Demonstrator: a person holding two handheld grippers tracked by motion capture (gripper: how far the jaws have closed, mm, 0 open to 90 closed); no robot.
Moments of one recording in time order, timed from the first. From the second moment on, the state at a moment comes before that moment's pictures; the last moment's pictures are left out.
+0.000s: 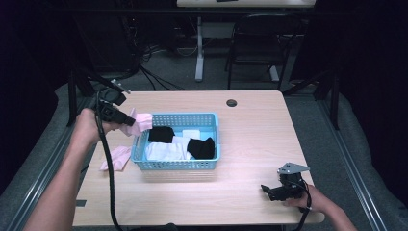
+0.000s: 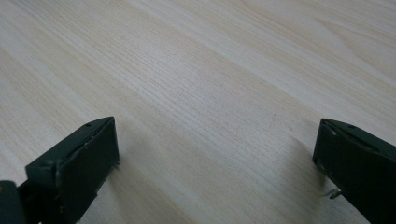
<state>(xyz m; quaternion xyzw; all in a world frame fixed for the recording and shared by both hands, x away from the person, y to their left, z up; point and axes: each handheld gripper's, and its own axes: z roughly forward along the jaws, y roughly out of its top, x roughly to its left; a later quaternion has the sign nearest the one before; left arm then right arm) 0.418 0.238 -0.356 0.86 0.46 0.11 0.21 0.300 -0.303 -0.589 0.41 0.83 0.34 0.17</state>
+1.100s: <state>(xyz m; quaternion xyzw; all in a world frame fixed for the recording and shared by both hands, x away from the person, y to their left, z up) 0.430 0.329 -0.477 0.79 0.59 0.05 0.14 0.301 -0.303 -0.589 0.41 0.83 0.34 0.18</state>
